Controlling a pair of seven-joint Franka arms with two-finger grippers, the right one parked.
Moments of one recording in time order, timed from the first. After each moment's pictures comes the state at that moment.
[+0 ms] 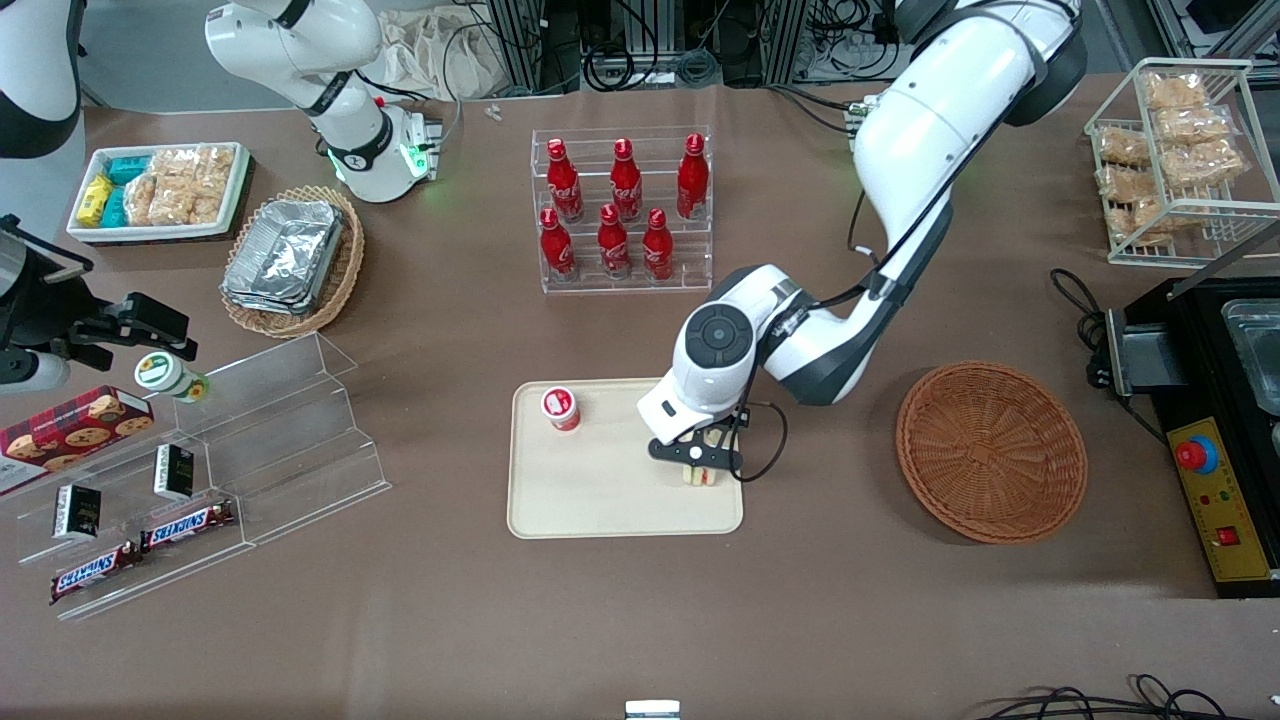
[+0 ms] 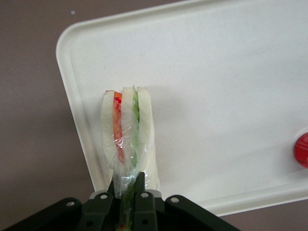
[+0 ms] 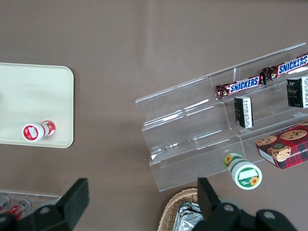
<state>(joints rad) -0.33 0.81 -0.43 -1.40 0.32 2.14 -0.64</state>
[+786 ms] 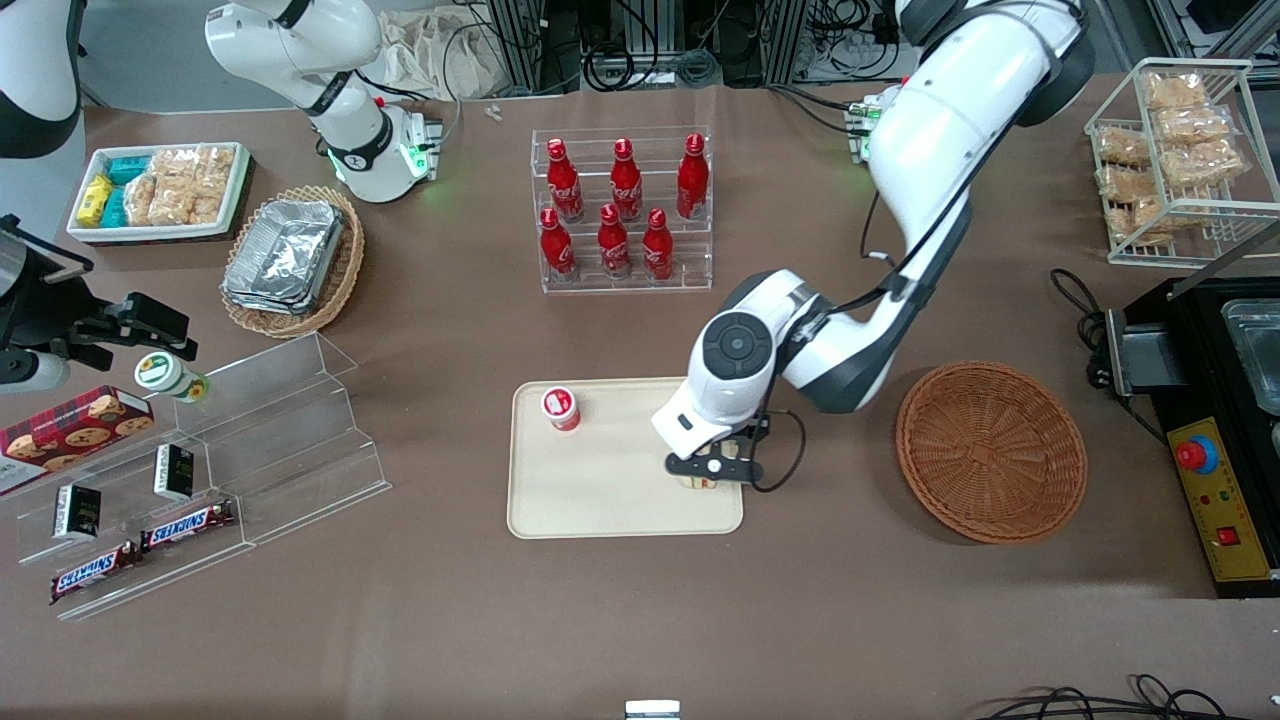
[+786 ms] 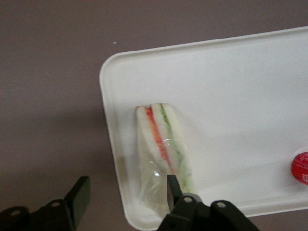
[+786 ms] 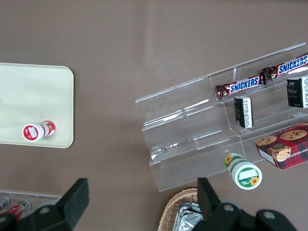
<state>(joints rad) -0.29 0.73 -0.43 -1.35 0.32 2.03 -0.65</state>
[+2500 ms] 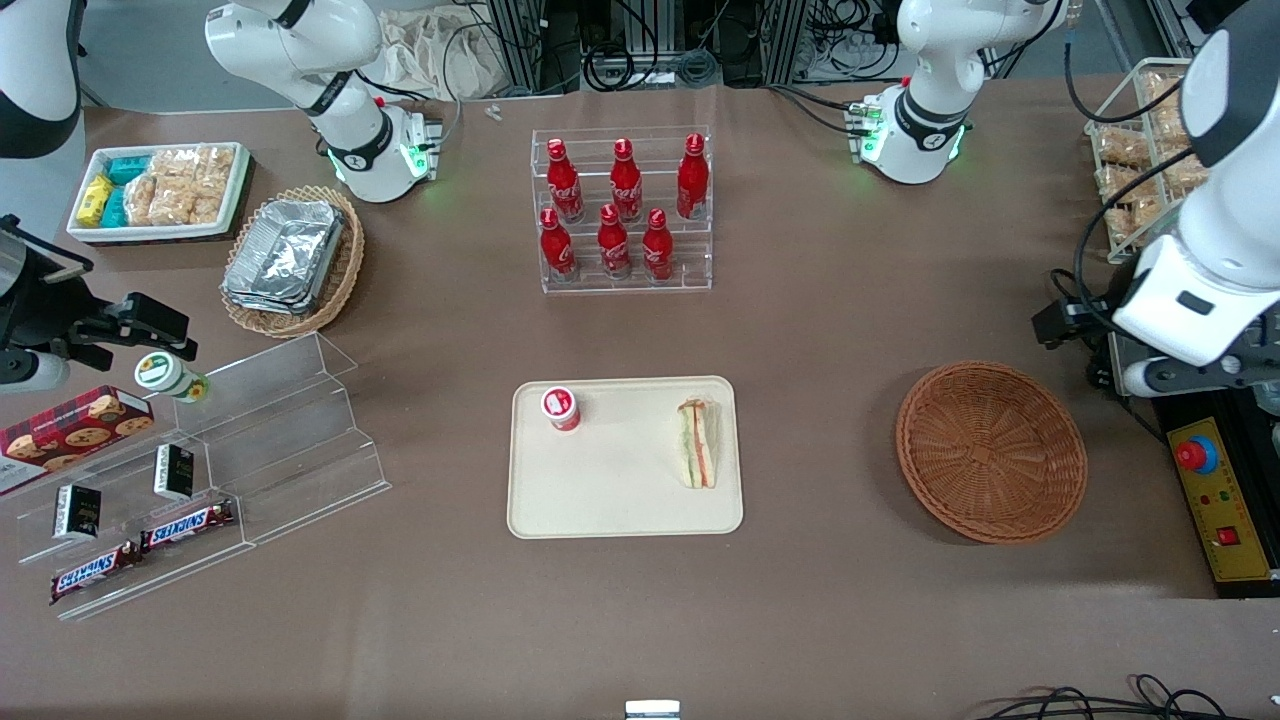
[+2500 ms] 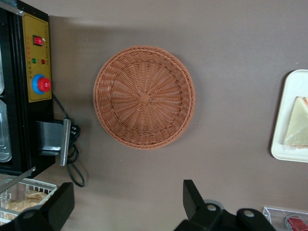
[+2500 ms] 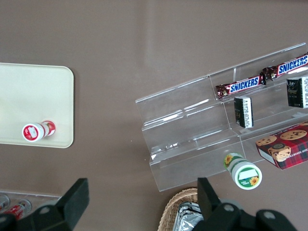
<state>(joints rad) 0.15 0.20 -0.33 -1.35 0.17 1.47 -0.26</state>
